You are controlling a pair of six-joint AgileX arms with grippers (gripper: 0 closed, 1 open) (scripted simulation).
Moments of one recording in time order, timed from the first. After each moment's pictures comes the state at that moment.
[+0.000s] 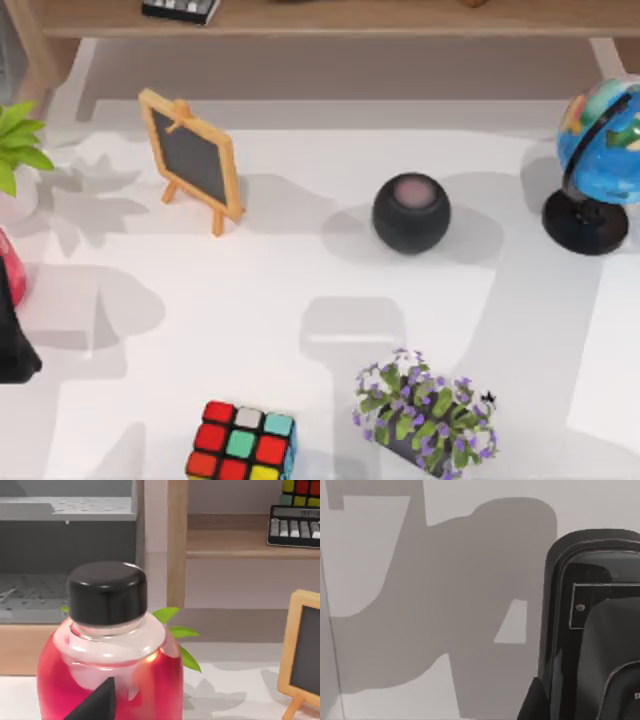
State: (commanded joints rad) left arm 0.00 0.00 0.00 0.00 0.00 0.00; right arm -0.36 2.60 2.50 -1.44 -0.02 -0.36
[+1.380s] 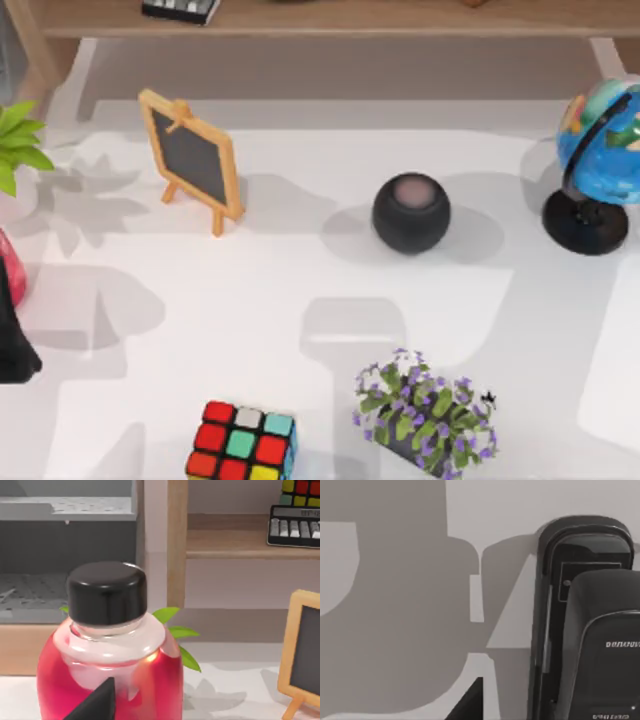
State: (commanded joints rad) left arm 0.00 0.00 0.00 0.00 0.00 0.00; right arm -0.38 2.61 2.44 -1.40 0.01 -0.35
